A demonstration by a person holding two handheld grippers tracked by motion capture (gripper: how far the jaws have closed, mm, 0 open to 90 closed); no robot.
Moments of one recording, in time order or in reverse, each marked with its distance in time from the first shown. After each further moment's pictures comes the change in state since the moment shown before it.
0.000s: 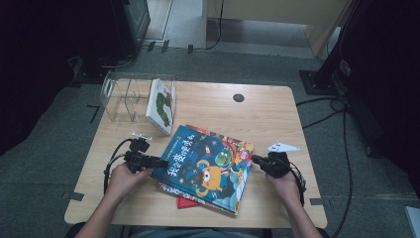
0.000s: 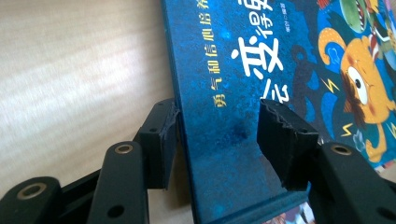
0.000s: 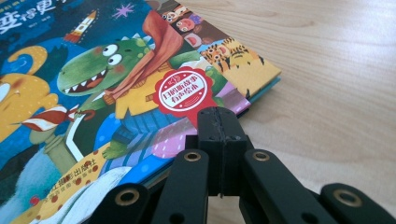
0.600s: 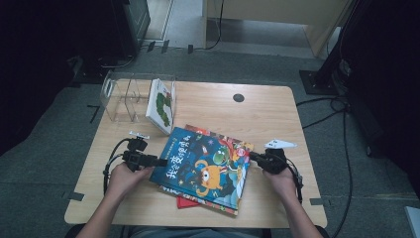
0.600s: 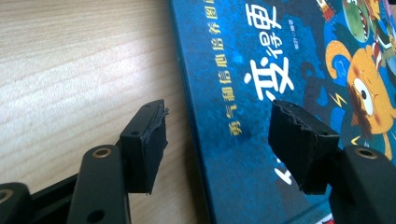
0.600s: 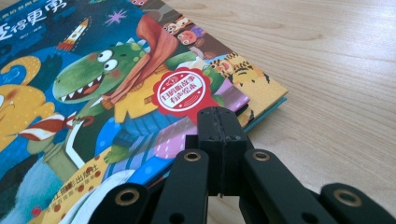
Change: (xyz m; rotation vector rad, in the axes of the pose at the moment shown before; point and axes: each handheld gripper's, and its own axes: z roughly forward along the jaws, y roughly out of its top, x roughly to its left) left arm 0.010 0.006 0.002 -0.010 0.003 -0.021; right arm -0.002 0.007 0.010 -0.013 0.022 0.006
